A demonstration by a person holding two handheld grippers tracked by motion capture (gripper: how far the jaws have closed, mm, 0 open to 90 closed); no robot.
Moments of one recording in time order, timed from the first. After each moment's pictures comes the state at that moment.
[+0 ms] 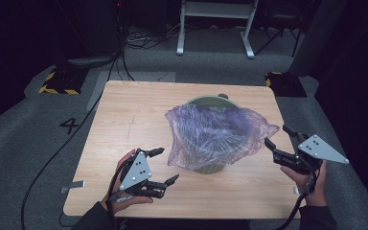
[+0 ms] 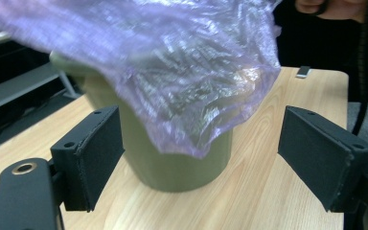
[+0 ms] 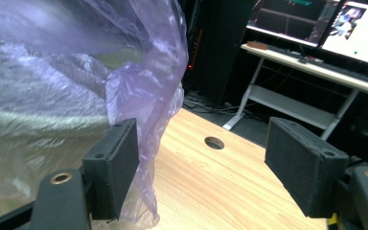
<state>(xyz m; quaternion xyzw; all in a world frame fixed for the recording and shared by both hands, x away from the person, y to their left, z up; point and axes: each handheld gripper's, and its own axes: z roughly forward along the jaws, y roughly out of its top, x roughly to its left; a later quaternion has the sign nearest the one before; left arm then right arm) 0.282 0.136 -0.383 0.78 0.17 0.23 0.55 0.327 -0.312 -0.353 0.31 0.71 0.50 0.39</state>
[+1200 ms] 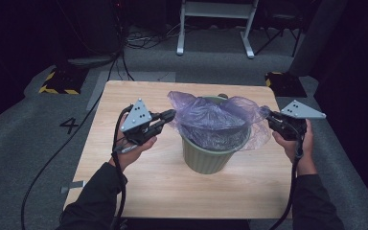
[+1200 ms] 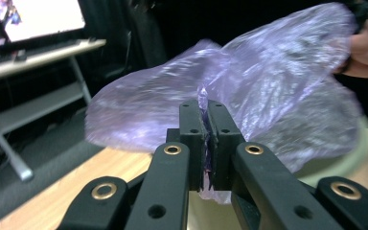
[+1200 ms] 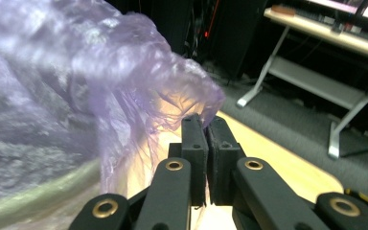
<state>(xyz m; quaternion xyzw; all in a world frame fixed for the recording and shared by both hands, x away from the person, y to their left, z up) 0.379 0.140 -0.320 0.75 0.22 0.24 0.58 0.411 -0.294 -0.331 0.32 0.76 0.46 0.34</state>
